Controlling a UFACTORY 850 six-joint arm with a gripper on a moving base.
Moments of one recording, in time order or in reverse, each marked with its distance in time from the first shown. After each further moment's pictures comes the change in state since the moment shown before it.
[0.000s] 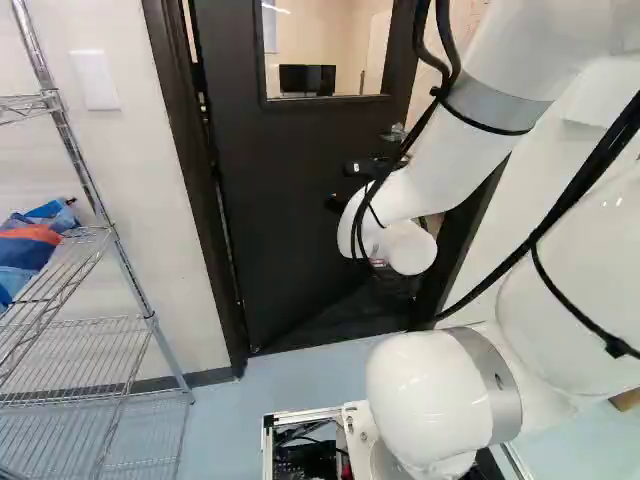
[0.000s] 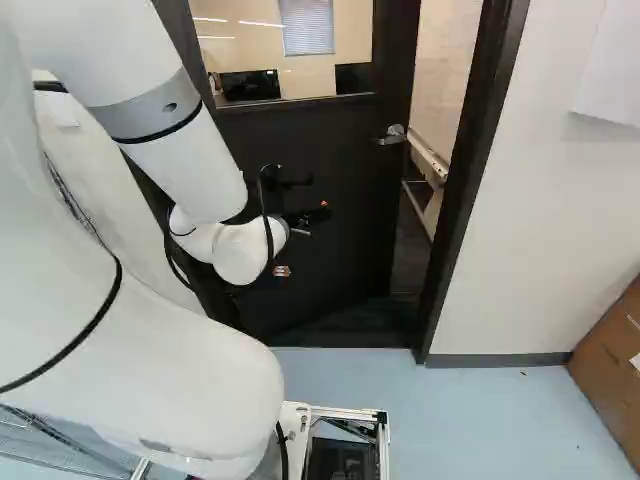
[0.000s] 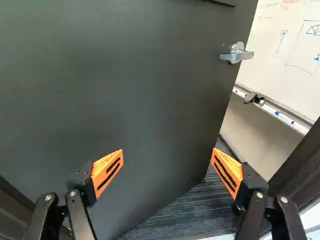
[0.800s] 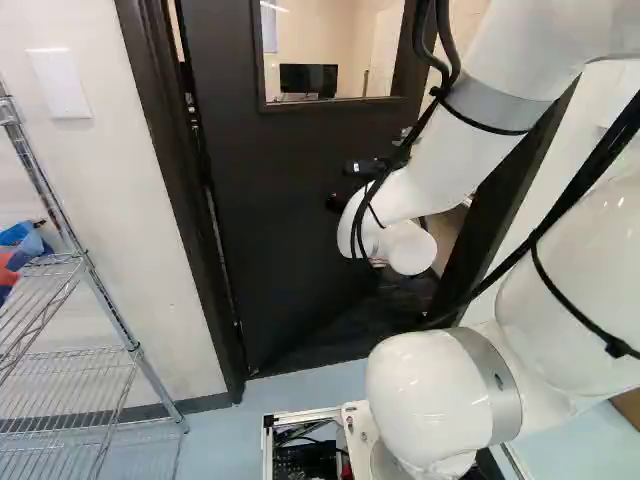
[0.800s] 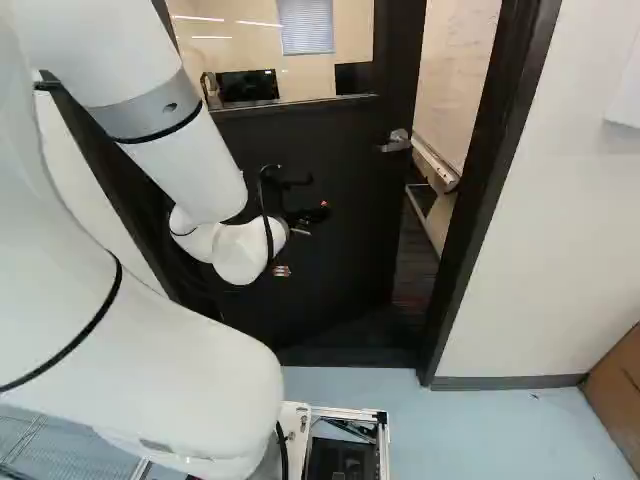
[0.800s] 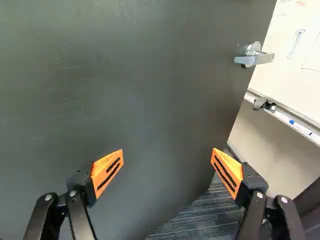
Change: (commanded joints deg) arm 0.0 0.0 0.0 0.0 0.0 0.0
